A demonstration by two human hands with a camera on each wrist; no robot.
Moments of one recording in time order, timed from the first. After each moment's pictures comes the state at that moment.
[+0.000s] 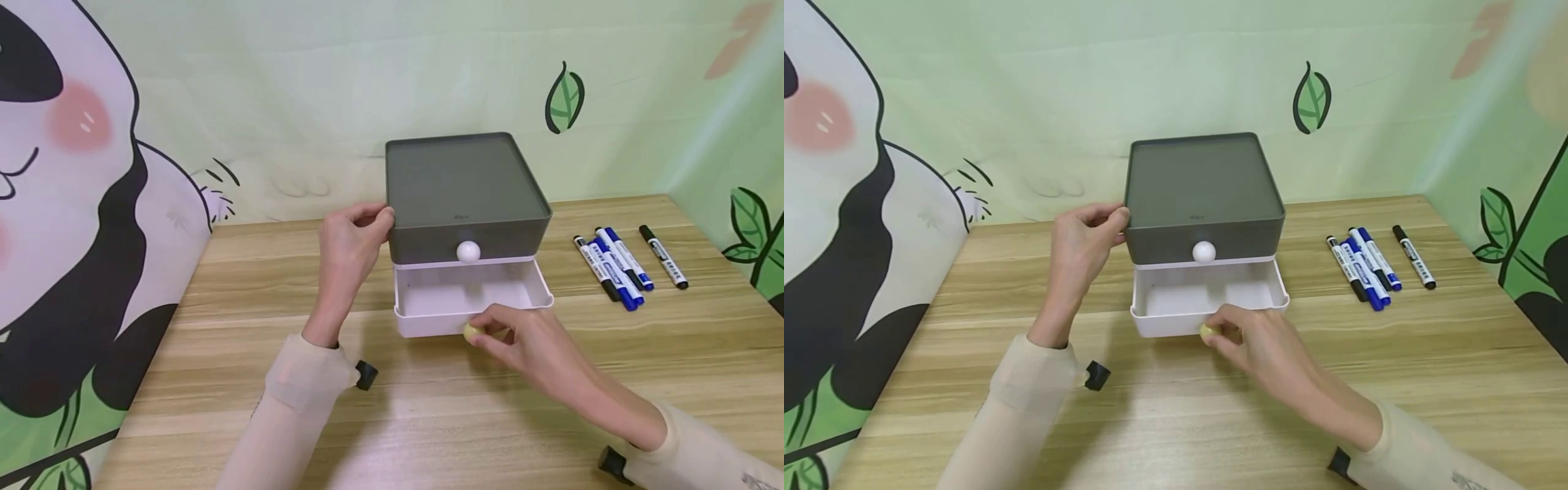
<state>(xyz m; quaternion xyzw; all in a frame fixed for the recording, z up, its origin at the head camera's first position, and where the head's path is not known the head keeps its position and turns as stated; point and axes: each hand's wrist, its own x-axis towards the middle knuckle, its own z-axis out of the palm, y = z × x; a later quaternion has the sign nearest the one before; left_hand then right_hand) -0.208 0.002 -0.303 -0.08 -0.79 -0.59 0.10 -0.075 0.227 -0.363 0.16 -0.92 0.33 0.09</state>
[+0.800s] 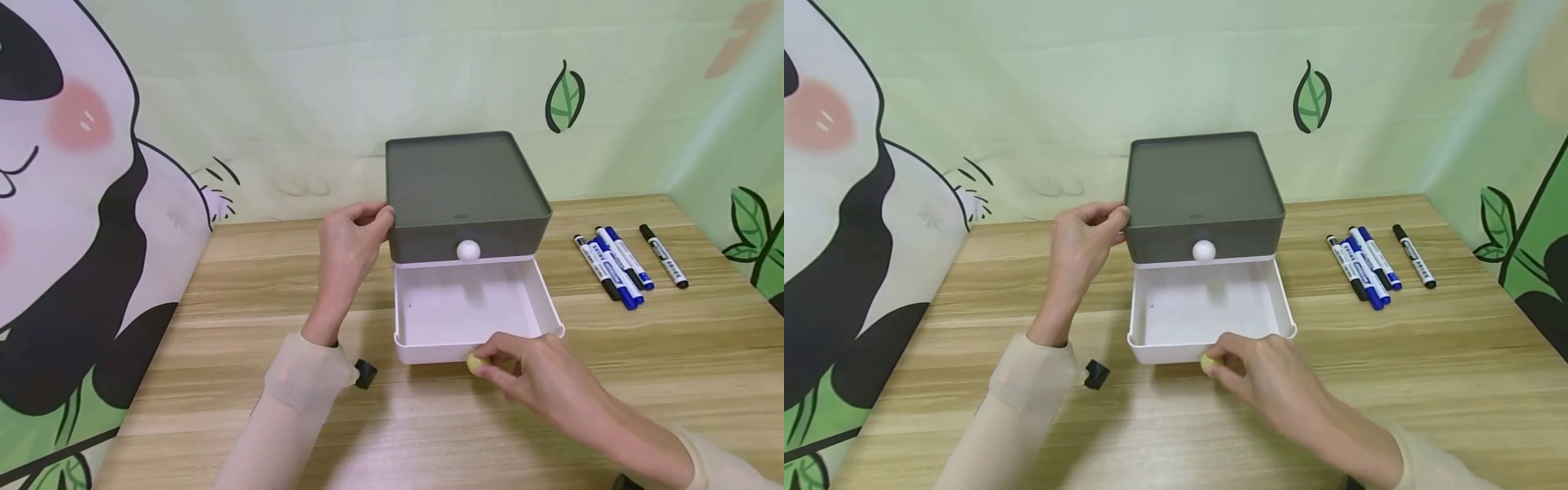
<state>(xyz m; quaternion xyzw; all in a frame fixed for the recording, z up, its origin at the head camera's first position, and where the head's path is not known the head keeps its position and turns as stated) -0.208 0.002 -0.303 -0.08 -0.79 -0.60 0.10 -0.041 0.223 -0.354 0.16 -0.92 0.34 0.04</state>
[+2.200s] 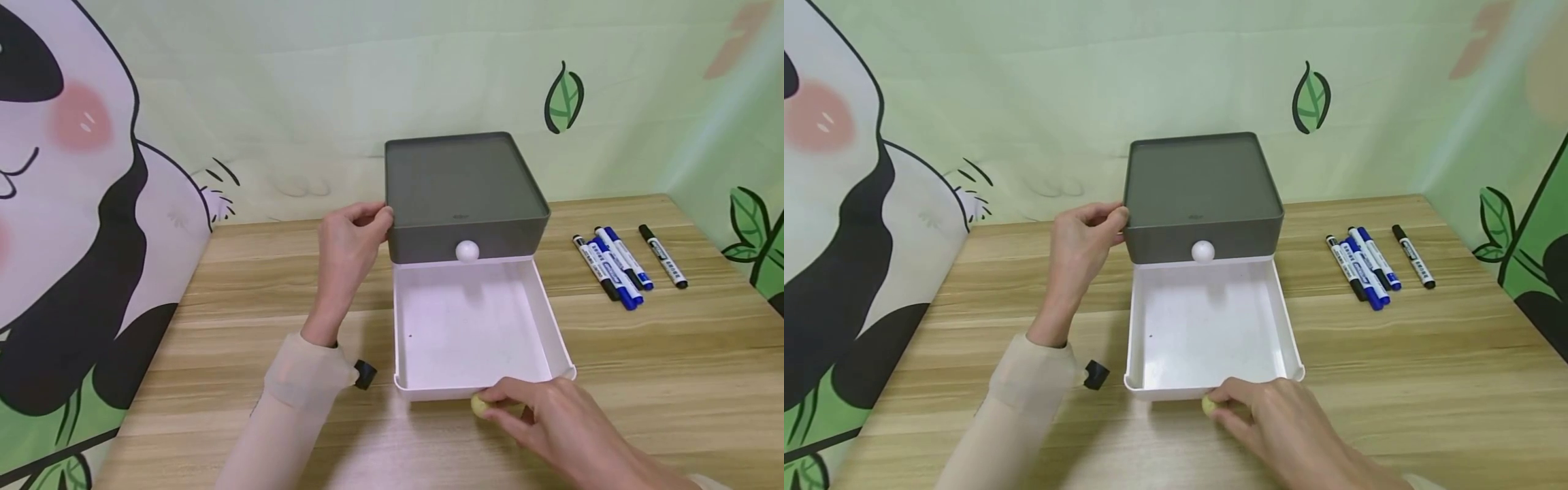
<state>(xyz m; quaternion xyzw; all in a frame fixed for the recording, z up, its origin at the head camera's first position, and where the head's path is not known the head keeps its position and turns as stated) -0.208 0.001 -0.304 -0.09 -0.78 -0.61 0.10 -0.007 0.225 -0.371 0.16 -0.93 0.32 0.01</state>
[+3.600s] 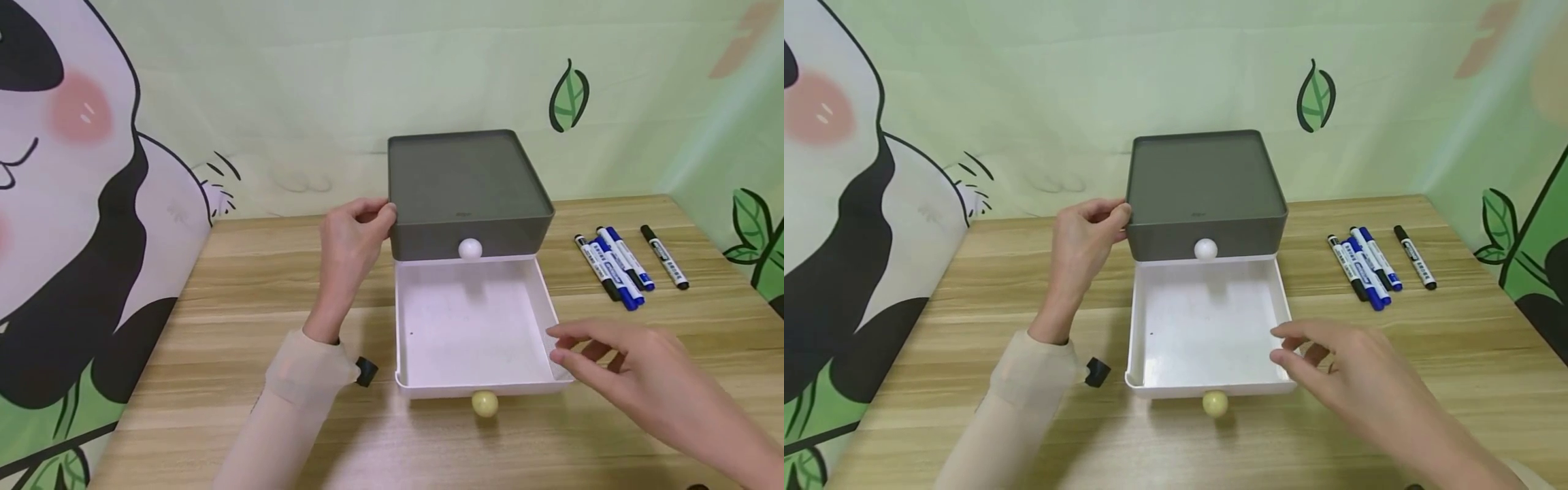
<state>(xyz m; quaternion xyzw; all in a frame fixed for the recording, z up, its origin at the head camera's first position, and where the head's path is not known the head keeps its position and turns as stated) -0.208 0.001 -0.304 -0.09 -0.79 -0.60 0.10 -0.013 0.280 -0.312 0.08 -0.95 0.28 0.06</state>
